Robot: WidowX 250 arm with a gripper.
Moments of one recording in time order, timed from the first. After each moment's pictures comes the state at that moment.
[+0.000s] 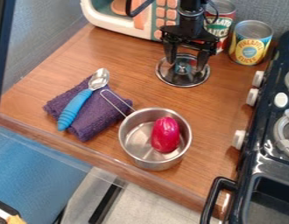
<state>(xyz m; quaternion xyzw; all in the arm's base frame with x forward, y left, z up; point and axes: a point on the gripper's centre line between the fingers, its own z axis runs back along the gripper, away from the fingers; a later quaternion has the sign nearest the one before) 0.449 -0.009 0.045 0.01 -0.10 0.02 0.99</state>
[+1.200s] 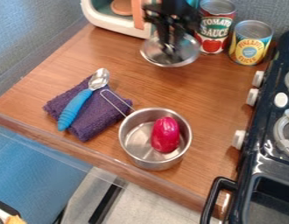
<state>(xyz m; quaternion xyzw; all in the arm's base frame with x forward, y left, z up) 0.428 0.036 0.099 -0.01 -0.13 0.04 0.99</state>
